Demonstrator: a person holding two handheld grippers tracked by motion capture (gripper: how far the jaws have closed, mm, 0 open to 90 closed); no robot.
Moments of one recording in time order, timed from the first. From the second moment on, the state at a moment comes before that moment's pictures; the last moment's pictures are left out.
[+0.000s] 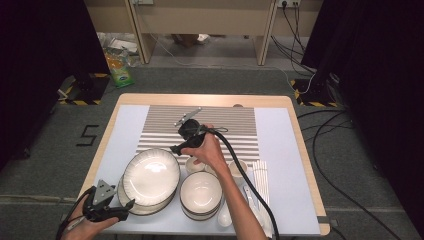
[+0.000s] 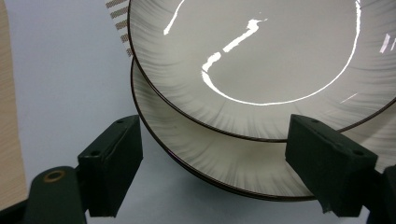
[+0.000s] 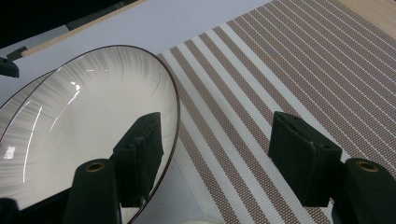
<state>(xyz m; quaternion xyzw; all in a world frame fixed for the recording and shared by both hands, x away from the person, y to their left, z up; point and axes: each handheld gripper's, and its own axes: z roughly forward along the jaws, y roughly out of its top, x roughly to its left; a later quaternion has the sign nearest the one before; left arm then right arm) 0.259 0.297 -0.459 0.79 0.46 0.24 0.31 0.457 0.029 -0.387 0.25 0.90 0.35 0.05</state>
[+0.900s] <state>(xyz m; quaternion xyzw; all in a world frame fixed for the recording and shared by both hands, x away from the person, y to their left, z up) 0.267 0.289 -0.465 0.79 0.46 0.25 0.31 0.462 0.035 -0.397 0.25 0.90 0.35 0.03</state>
